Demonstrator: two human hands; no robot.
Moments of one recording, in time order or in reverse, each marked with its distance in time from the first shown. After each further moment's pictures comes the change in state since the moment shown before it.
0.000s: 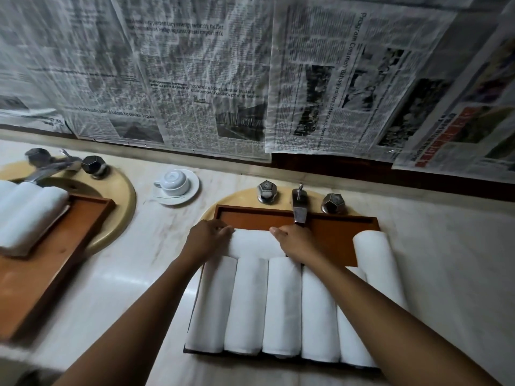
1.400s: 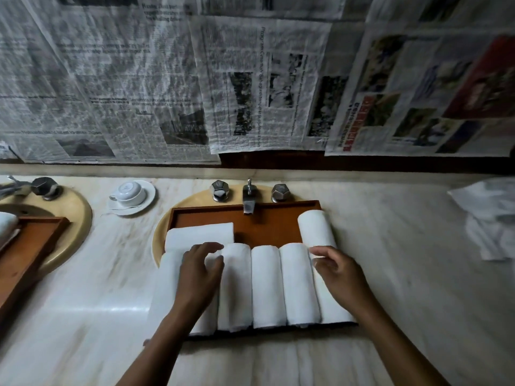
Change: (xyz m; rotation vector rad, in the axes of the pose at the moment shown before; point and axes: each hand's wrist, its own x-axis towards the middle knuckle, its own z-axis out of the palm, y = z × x) left_hand -0.141 0.071 0.059 -0.148 0.193 0.231; right_hand -0.195 0.128 -0.066 0.495 0.394 -0.025
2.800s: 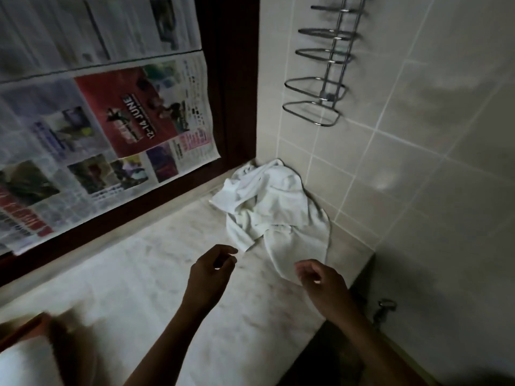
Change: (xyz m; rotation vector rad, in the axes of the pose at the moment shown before) left_hand -0.084 0.399 0.430 -0.272 -0.733 0.388; right_hand -0.119 0.234 -0.429 -0.080 0.593 0.348
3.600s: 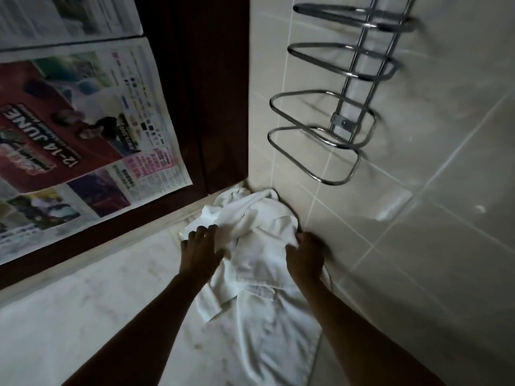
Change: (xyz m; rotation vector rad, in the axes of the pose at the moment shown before) left_hand 0.277 -0.040 0.109 0.818 -0.019 -0.056; right_hand 0.327 0.053 0.018 -0.183 0.278 0.115
